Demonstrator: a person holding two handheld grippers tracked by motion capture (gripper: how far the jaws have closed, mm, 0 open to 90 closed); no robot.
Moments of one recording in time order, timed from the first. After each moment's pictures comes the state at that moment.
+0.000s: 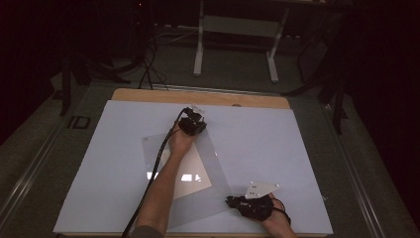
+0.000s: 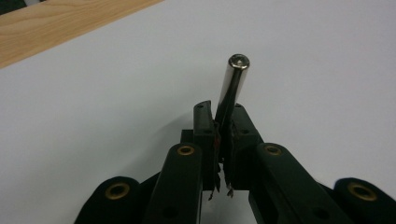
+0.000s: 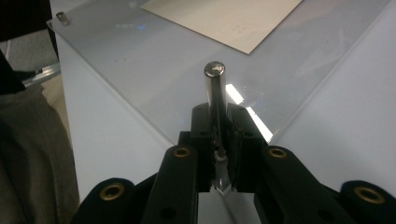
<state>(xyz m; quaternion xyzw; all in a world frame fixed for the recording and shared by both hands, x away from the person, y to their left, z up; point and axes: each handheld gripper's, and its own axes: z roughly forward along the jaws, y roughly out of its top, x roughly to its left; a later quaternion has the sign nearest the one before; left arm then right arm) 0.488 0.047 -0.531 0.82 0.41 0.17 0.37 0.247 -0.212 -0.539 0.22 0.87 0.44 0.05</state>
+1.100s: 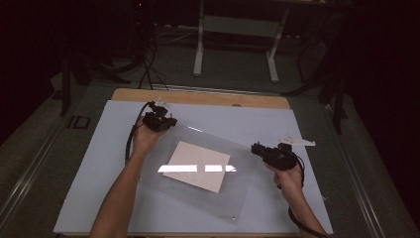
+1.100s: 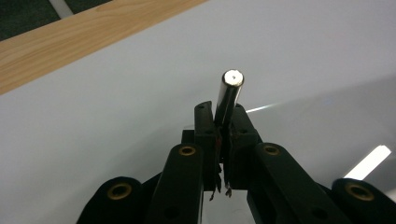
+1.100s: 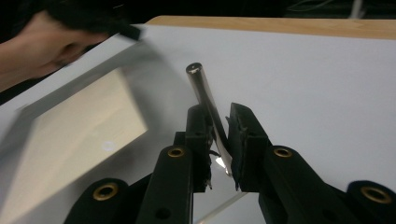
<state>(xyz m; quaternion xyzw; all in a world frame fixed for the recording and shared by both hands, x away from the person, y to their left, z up) 0.454 0.160 -0.482 0.82 0.42 0.15 0.37 0.354 -0.273 -0.480 0.41 0.74 0.53 0.10</state>
